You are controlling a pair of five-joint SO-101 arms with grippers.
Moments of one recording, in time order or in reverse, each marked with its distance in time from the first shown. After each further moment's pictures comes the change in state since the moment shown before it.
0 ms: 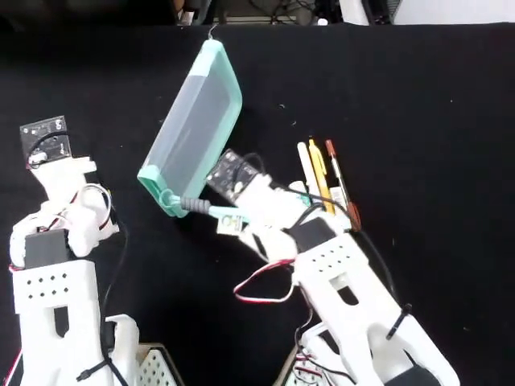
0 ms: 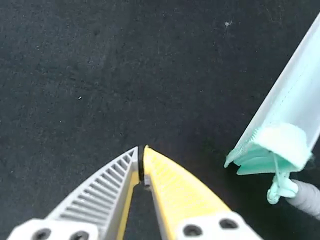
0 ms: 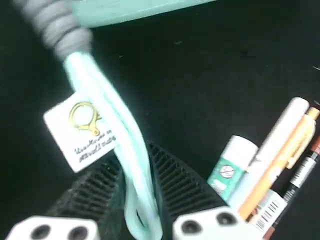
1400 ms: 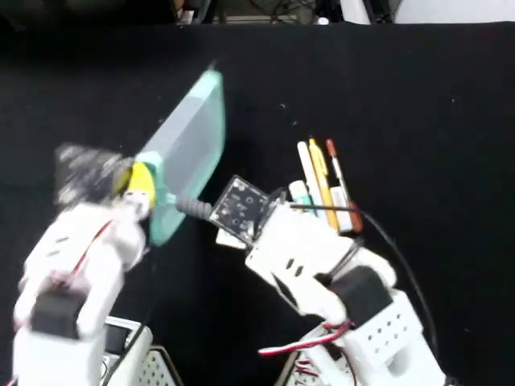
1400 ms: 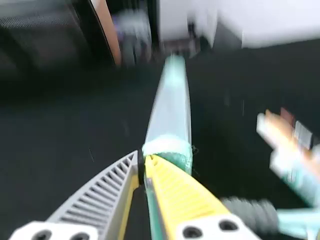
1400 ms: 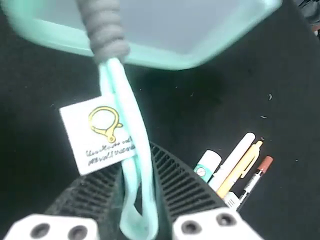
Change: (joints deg) left arm 22.2 -14.8 0.4 -3.2 -8.6; right arm -5.5 -27.8 -9.1 22.8 0.3
